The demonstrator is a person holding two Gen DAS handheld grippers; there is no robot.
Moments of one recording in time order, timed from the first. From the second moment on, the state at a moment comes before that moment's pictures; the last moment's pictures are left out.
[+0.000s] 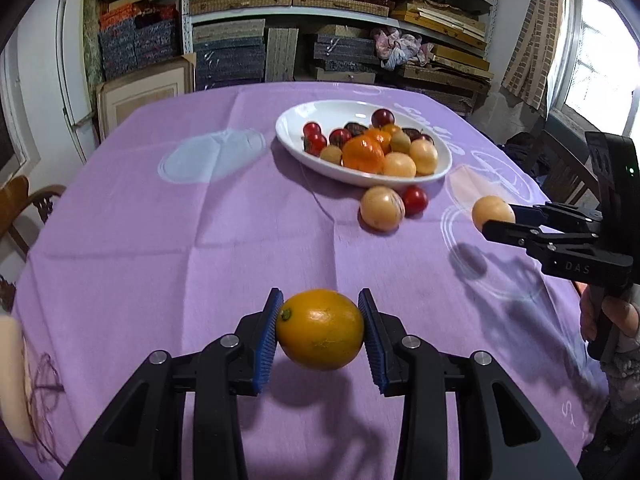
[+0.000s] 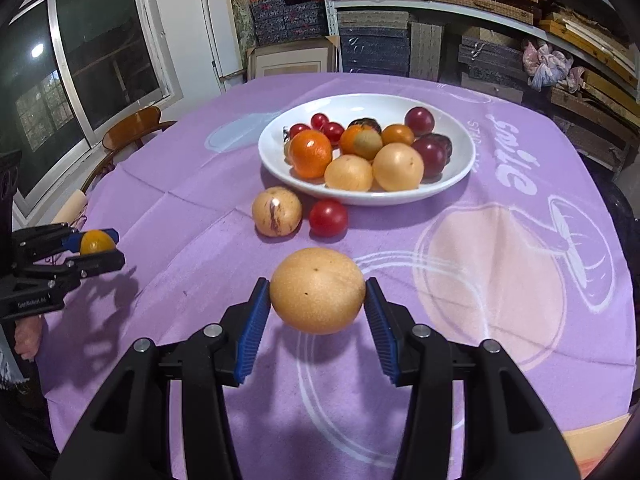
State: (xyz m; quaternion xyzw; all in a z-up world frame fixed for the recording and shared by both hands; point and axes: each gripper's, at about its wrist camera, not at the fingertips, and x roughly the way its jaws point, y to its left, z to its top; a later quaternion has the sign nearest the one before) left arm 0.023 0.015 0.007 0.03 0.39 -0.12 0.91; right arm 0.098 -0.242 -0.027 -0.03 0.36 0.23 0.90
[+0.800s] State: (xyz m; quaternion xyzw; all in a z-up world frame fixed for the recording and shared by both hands) left arm 0.321 -0.068 0.003 0.00 0.43 -0.10 0.90; right arm 0.325 -0.216 -0.011 -0.03 0.38 0.17 0.91
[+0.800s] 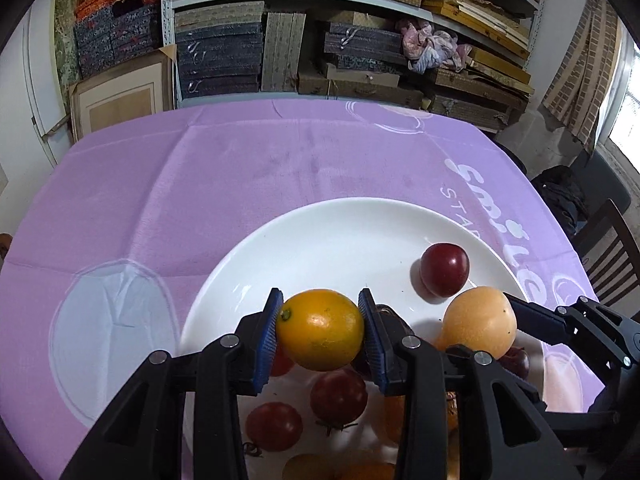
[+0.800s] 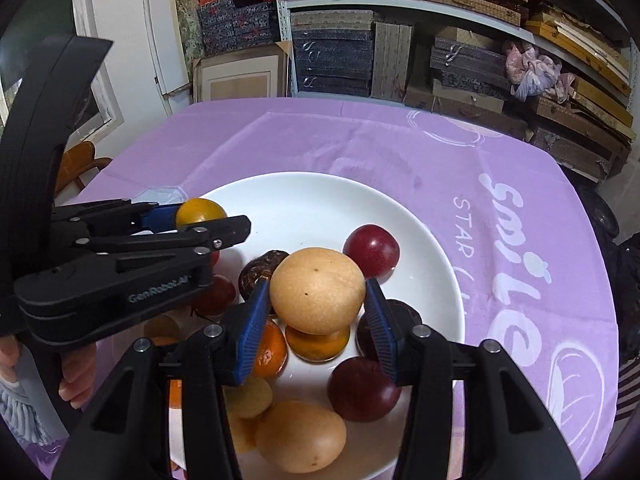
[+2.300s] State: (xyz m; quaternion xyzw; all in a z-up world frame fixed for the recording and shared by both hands) left arm 0.105 -0.061 -0.023 0.03 0.35 -0.02 0.94; right arm 0.136 -0.350 -0.045 0.21 0.31 0.13 0.92
